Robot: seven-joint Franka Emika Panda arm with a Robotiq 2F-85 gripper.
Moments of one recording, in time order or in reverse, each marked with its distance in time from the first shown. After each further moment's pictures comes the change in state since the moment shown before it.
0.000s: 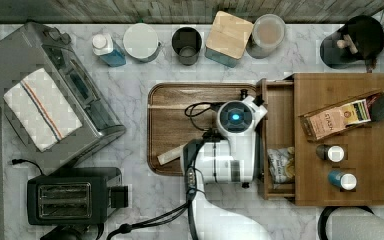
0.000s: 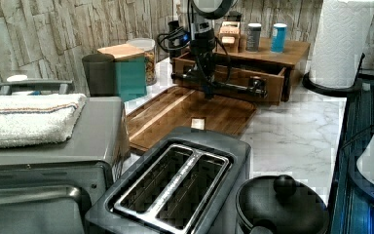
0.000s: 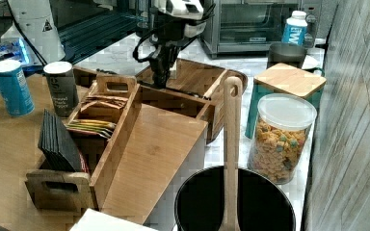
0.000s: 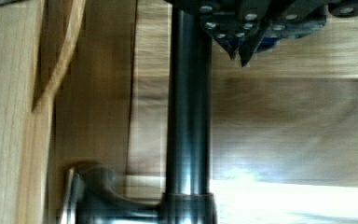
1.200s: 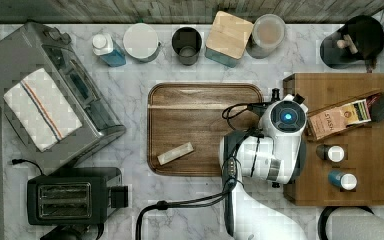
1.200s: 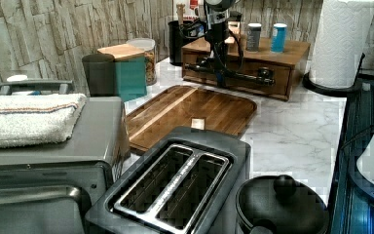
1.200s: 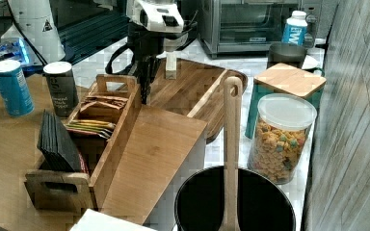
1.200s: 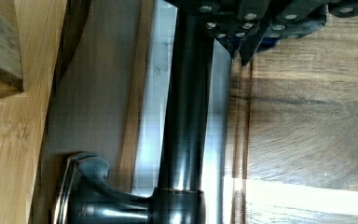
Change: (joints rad) arm -0.129 0.047 -0.038 0.076 0.022 -0.008 -0.267
